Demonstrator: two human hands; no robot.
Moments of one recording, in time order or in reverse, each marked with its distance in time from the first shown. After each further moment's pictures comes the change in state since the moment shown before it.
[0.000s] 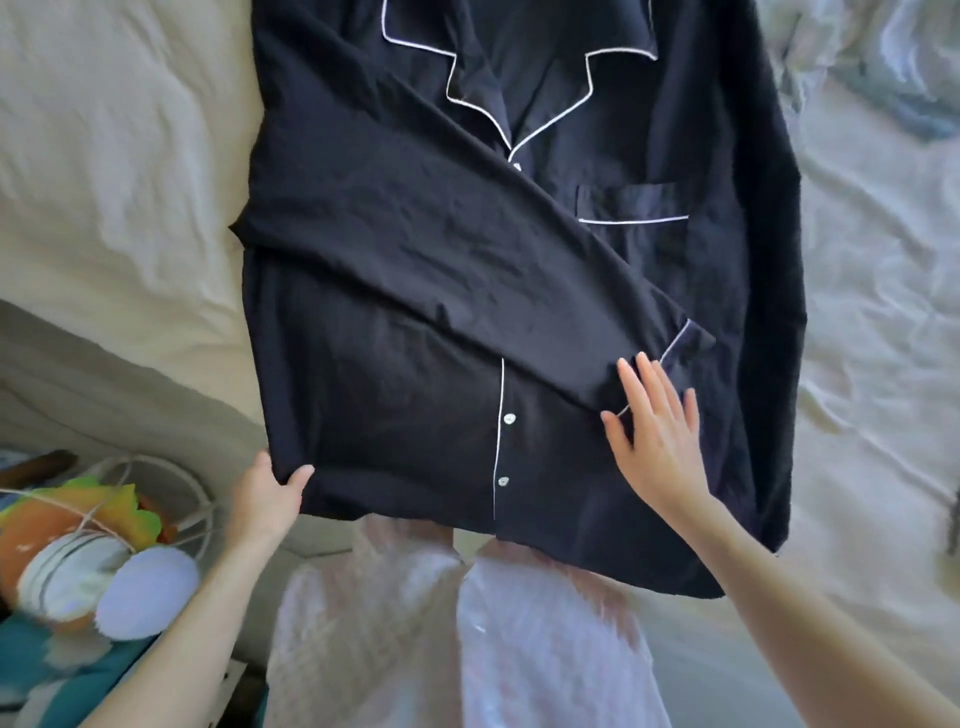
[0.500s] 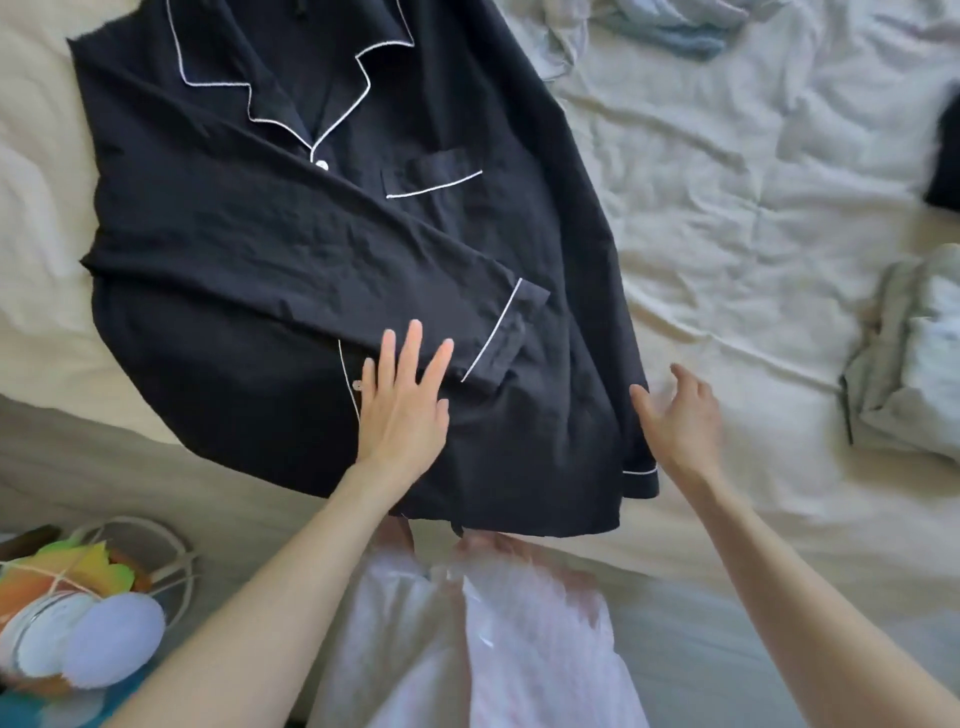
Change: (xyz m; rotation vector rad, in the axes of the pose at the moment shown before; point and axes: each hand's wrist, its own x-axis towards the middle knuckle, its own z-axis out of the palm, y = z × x) left_hand -0.159 0.157 0.153 0.660 0.119 0.987; right_hand -0.071 0.172 -0.023 0.431 0.112 0.584
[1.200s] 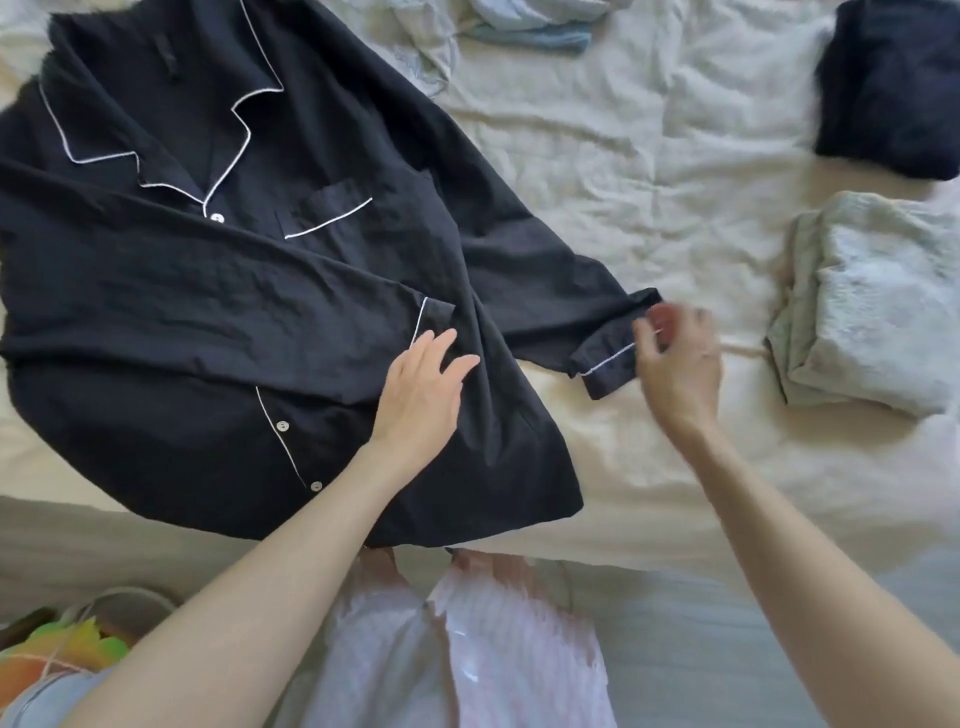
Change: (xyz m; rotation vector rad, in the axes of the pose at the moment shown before) left_hand 0.040 0.090 0.002 0.004 0.010 0.320; right_hand 0.038 0.021 -0.059 0.264 0.292 -0.118
